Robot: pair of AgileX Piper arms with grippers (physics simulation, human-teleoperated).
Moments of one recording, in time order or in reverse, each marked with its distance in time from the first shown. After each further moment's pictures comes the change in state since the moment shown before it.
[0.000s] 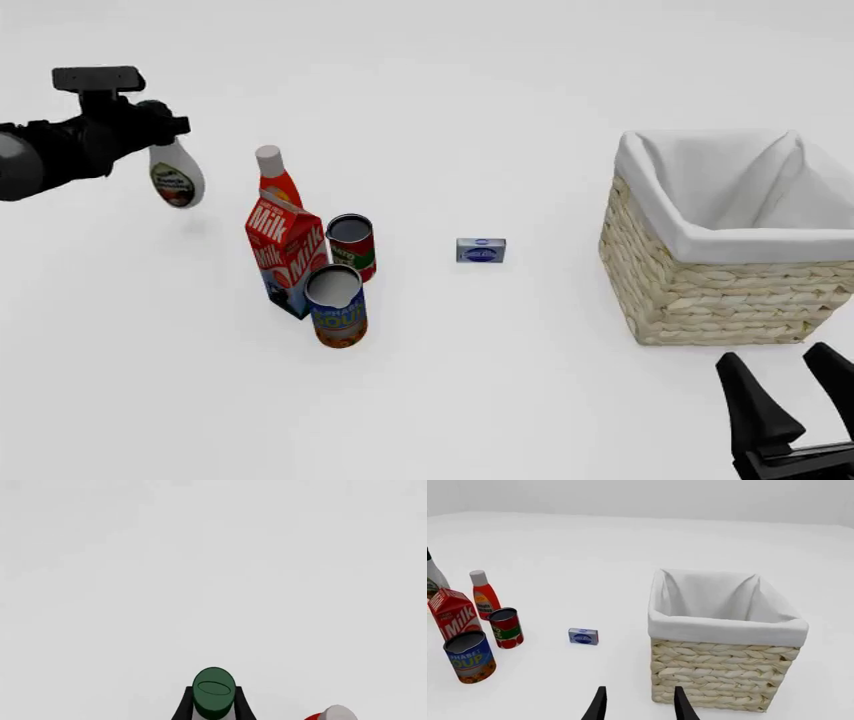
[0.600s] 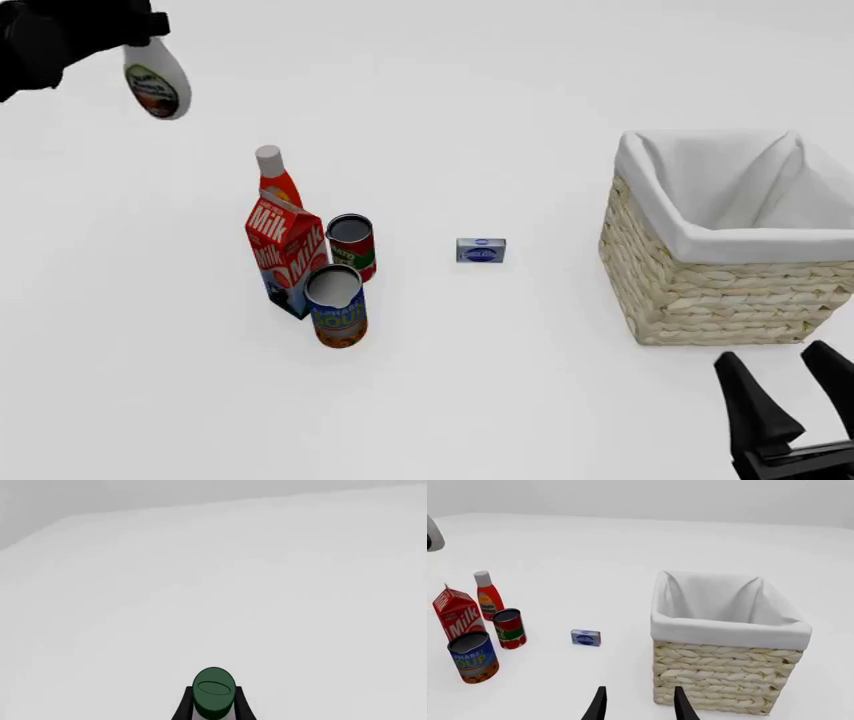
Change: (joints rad) left arm -0.073 -0.232 -0.119 0.149 0.073; right arm 0.012 0.005 -0.001 -0.011 -0.002
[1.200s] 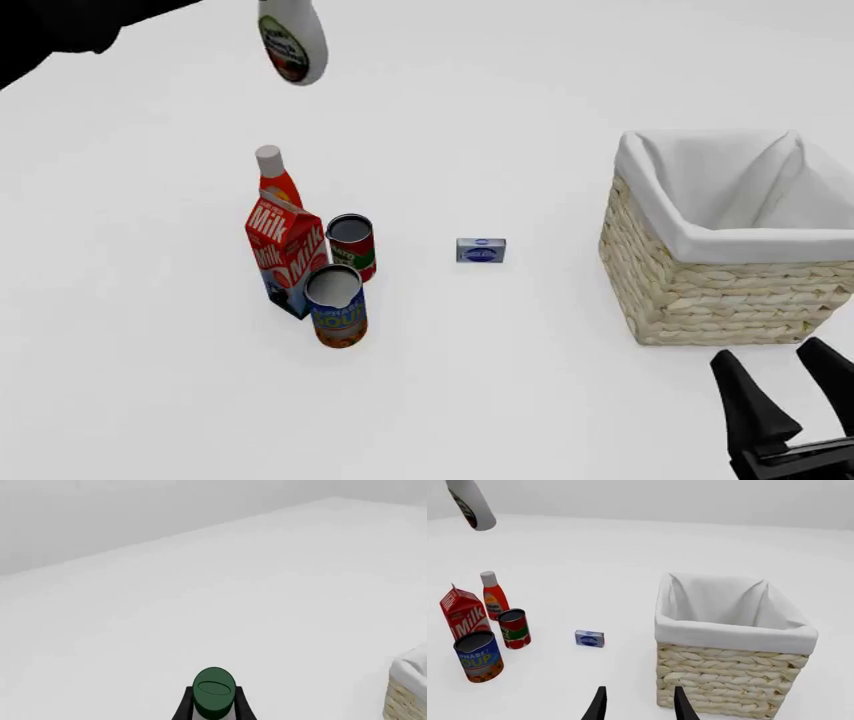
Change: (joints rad) left arm -0.407 -0.225 0.033 0.112 0.048; right arm 0.020 0.017 -0.001 -0.021 -0.003
